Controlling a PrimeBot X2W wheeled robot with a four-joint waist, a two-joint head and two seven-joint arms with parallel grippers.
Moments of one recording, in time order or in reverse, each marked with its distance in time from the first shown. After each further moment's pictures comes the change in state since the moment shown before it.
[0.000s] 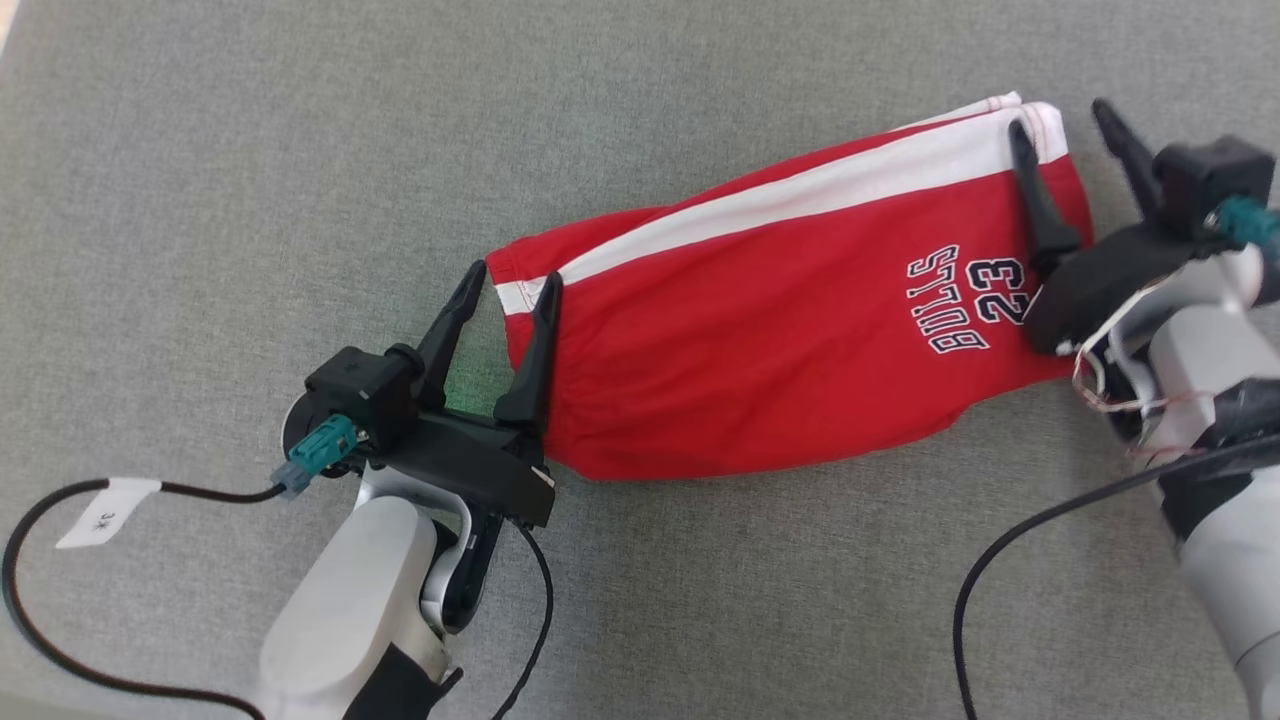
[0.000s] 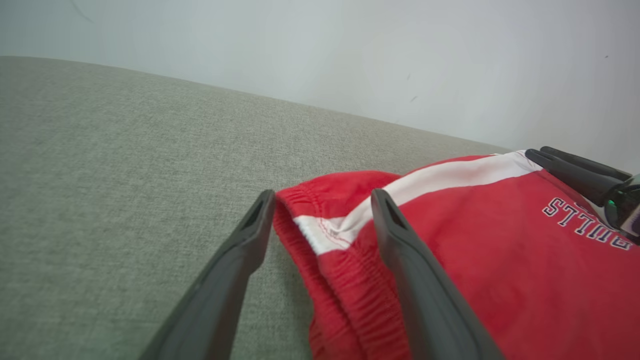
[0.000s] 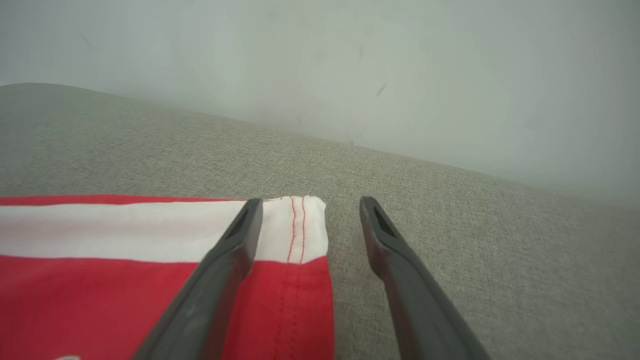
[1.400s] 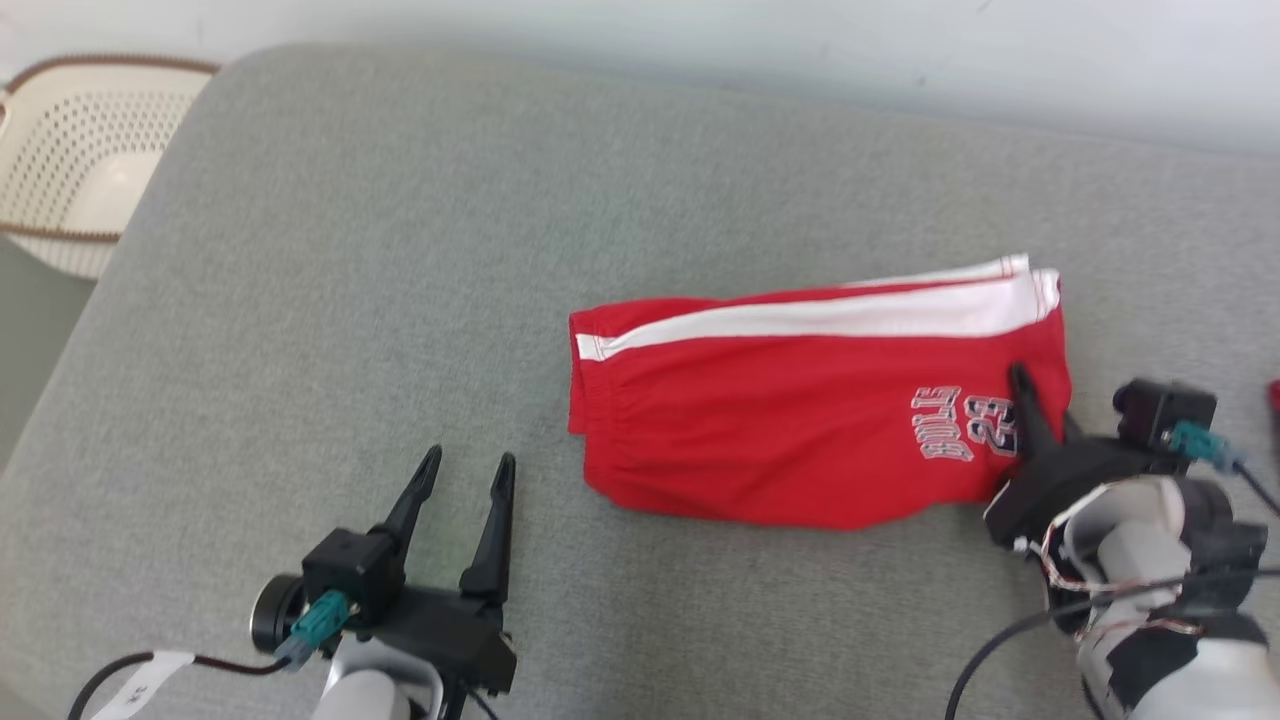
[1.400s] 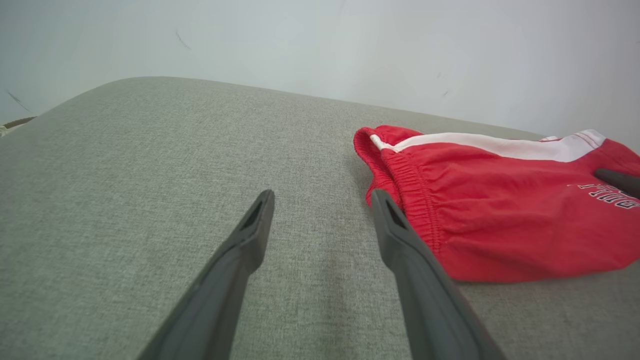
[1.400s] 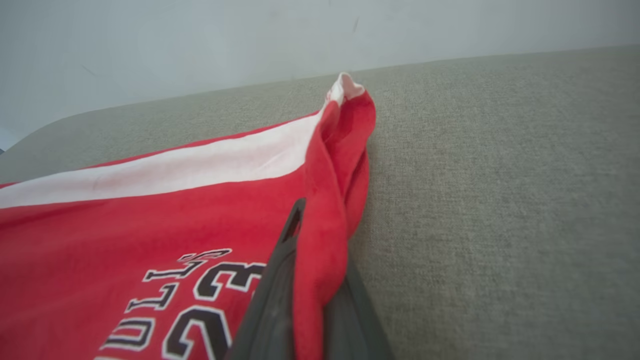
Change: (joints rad) left arm 0.290 0.000 0.114 -0.049 0.178 0.031 0.000; right arm 0.287 0.096 -0.106 0.074 0.188 -0.001 0.000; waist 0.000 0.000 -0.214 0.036
